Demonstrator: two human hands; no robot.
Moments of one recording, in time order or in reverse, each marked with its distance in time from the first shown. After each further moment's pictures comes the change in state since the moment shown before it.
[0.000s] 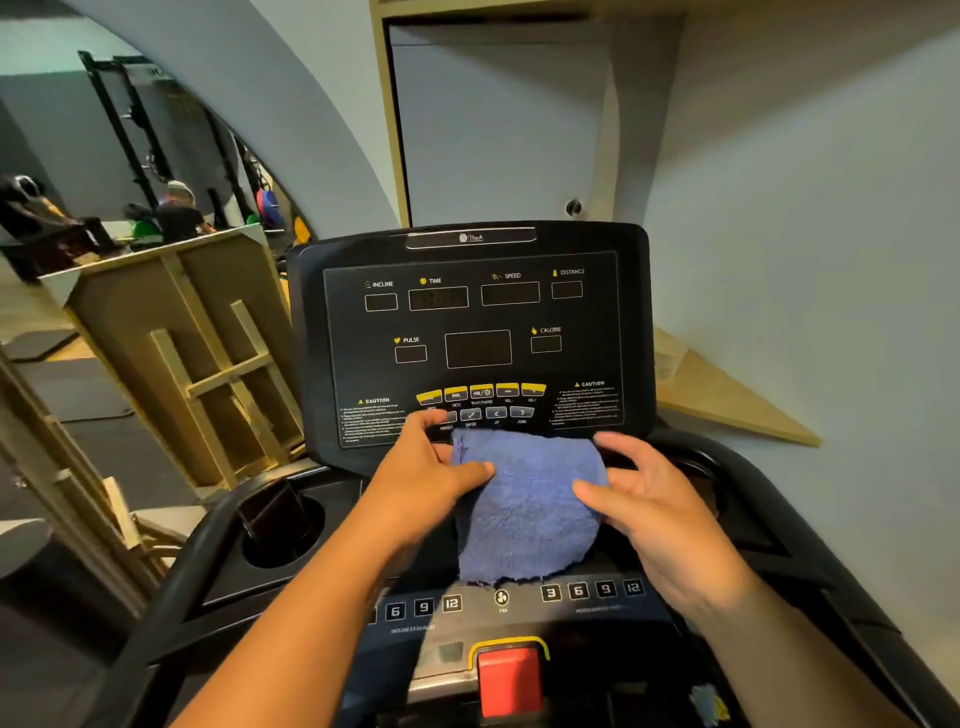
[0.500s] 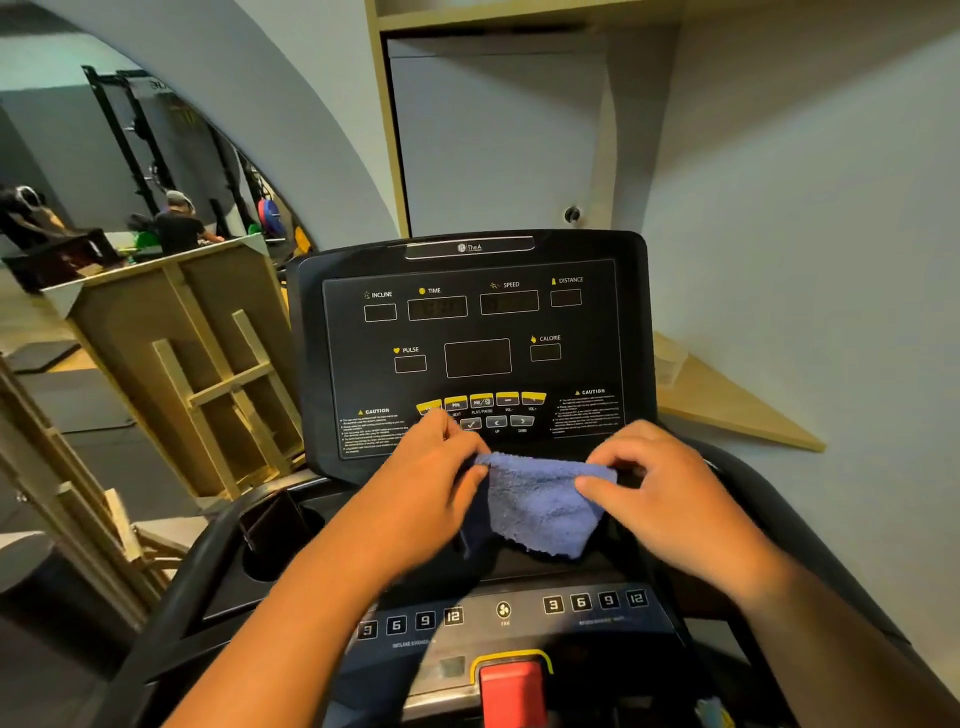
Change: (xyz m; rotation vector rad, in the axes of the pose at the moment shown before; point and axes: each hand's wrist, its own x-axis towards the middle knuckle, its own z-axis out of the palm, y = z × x) left_hand 0.001 0.004 -0.012 0.856 -0.086 0.544; right_hand 0.002 -0.038 -0.009 -0.845 0.001 -0.359
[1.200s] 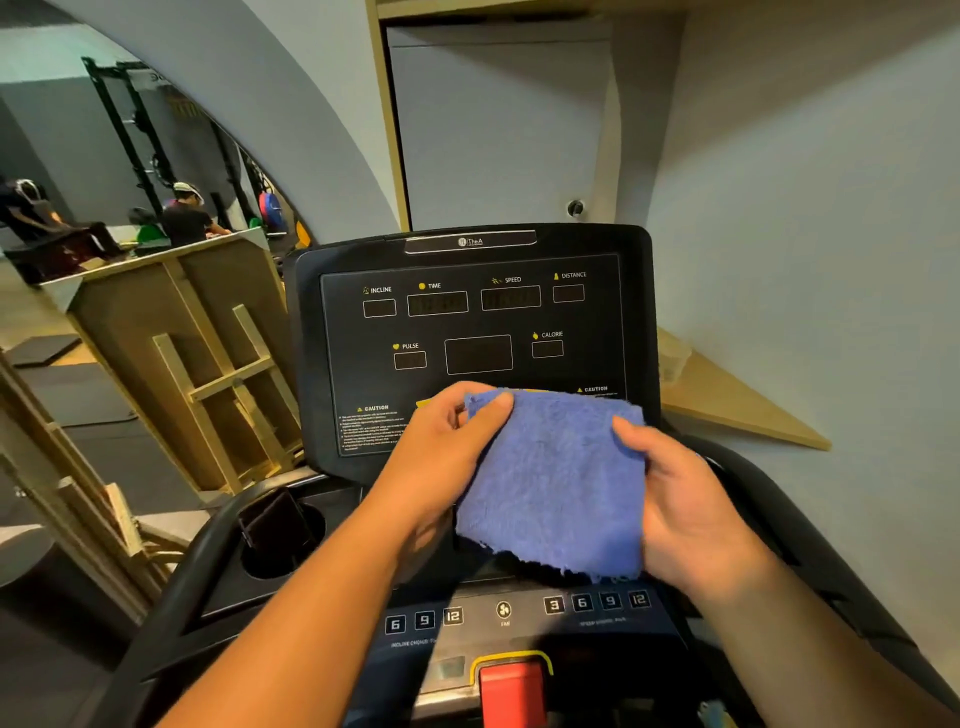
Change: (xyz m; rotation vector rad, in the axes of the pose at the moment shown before) left_hand 0.029 0.019 0.011 -1.027 0.170 -0.297; right_hand 0.014 0.004 0.023 1.693 -0.332 0.439
